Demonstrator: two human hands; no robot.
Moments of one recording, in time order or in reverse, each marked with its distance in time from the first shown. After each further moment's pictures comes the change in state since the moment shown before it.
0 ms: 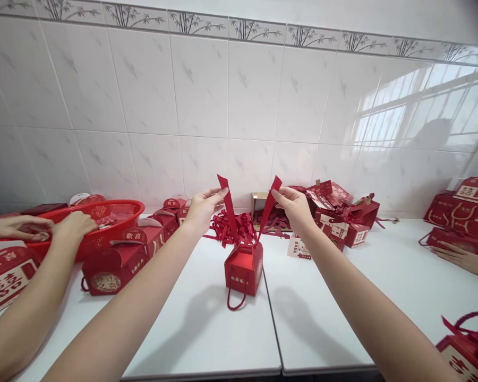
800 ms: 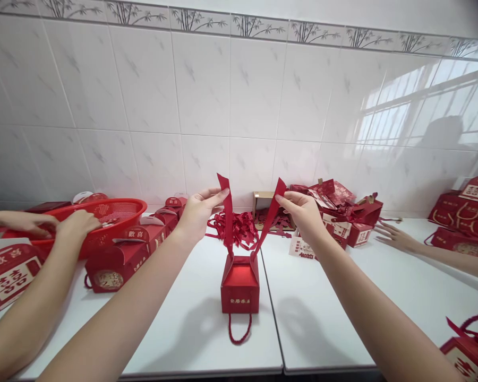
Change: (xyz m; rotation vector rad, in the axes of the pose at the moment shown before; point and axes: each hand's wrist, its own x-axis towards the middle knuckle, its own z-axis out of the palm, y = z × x) left_hand -0.030 0.019 -0.002 0.055 -0.056 0.004; right_hand -0.026 -0.025 -0.006 -0.105 -0.014 0.035
